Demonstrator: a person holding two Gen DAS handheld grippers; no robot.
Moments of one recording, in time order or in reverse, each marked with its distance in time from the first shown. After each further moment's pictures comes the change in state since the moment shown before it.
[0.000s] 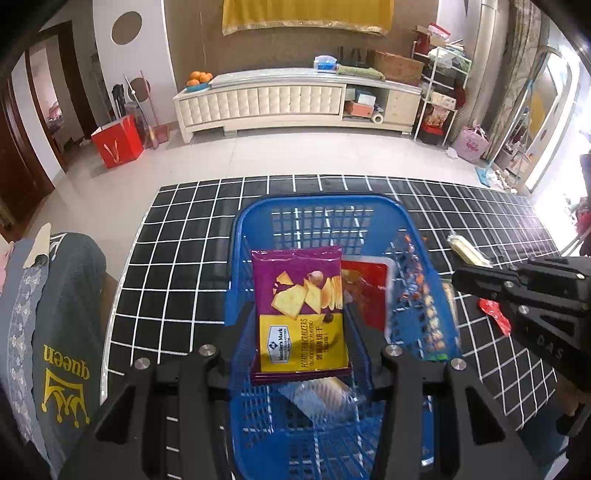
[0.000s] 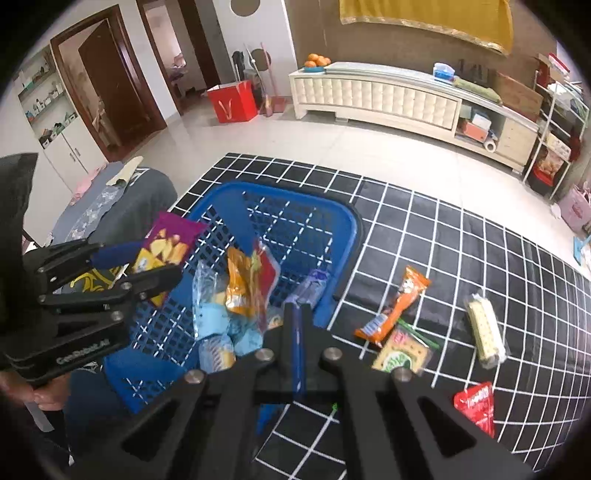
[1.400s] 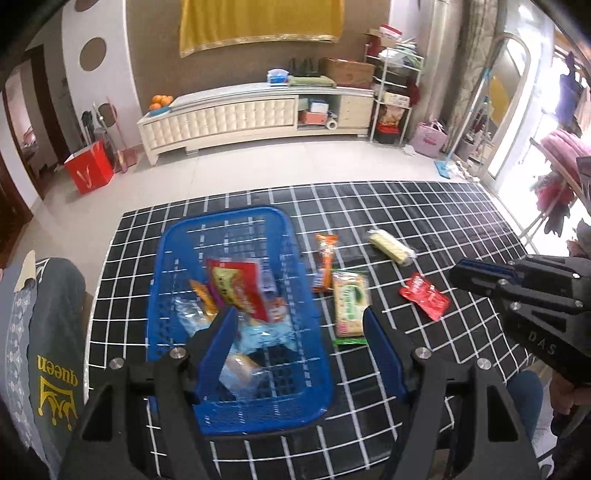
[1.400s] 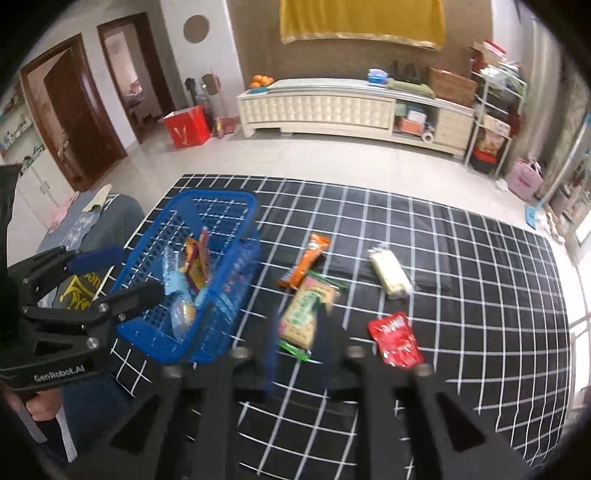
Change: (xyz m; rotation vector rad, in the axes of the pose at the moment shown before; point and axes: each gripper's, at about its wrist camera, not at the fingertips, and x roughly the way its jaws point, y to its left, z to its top) left arm -0.076 -0.105 -0.016 0.107 -0.042 -0.104; right arm -0.130 -0.056 -0.077 0.152 -0.084 -0.161
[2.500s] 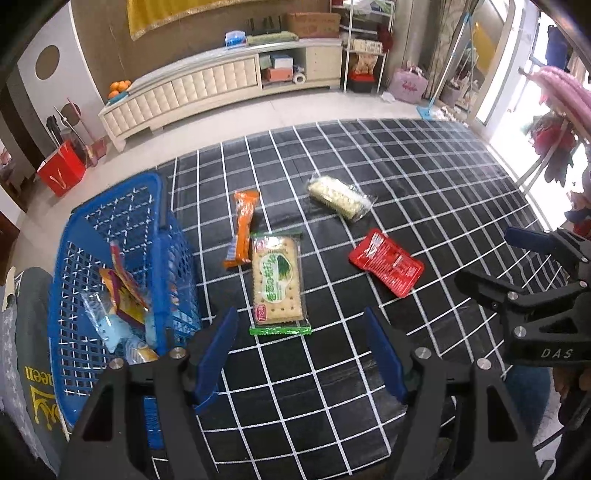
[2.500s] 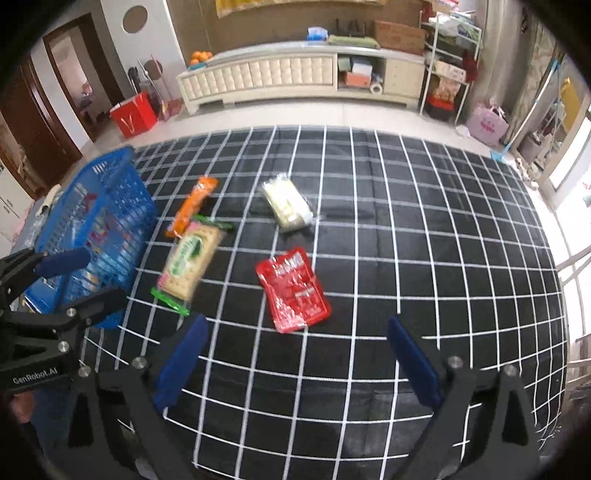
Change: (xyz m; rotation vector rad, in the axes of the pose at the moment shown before) left arm 0.096 -0.107 -0.007 0.107 0.181 -0.004; right arm 0.056 -0.120 -0.062 0.106 0.149 -0.106
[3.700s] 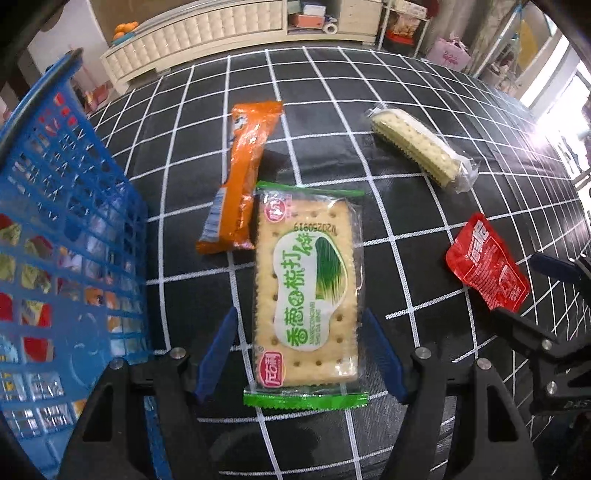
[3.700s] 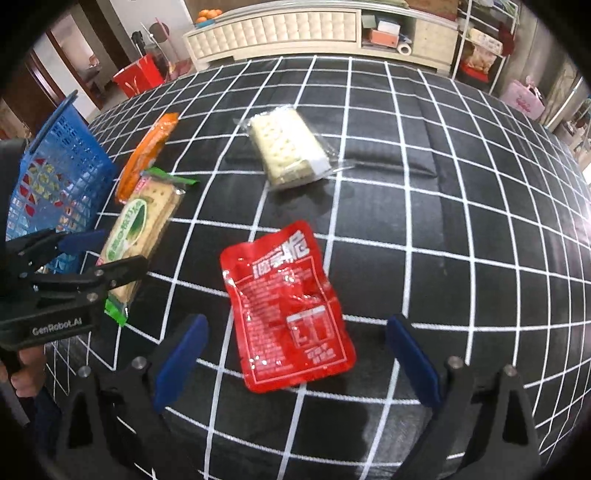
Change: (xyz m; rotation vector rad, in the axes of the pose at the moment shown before) left arm 0.156 0.038 0.017 -0.101 0.164 0.000; right arm 0.114 -0.007 0.012 -0.058 0.142 0.079
